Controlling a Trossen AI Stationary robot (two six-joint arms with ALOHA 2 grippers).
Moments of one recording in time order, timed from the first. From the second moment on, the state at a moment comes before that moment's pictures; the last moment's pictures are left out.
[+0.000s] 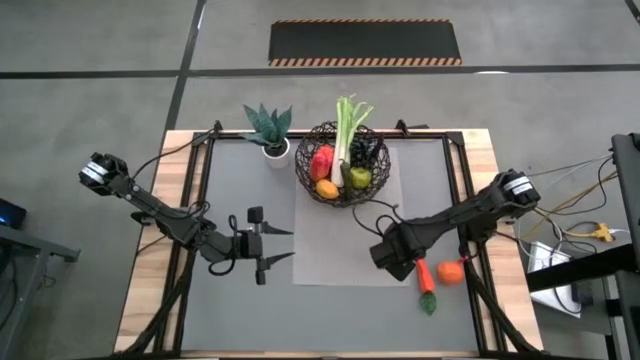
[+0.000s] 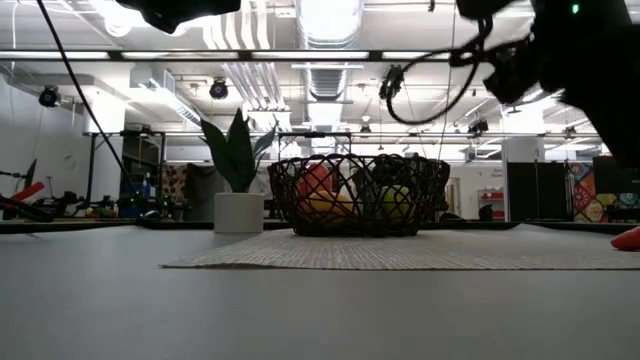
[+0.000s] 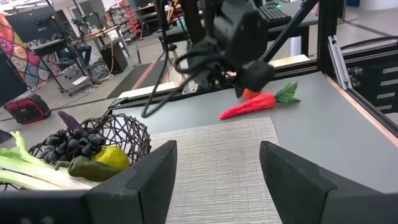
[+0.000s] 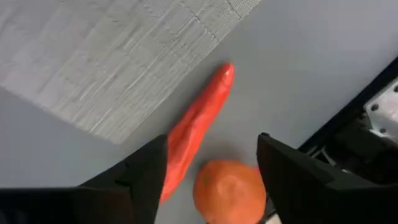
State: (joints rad) left arm -0.53 1.14 0.63 0.32 -0.66 0.08; right arm 0.35 1.69 1.23 -1.38 -0.09 1.12
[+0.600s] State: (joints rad) left arm -0.54 1.14 0.63 0.30 -0.66 0.08; right arm 0.35 1.69 0.93 -1.09 -0.13 1.19
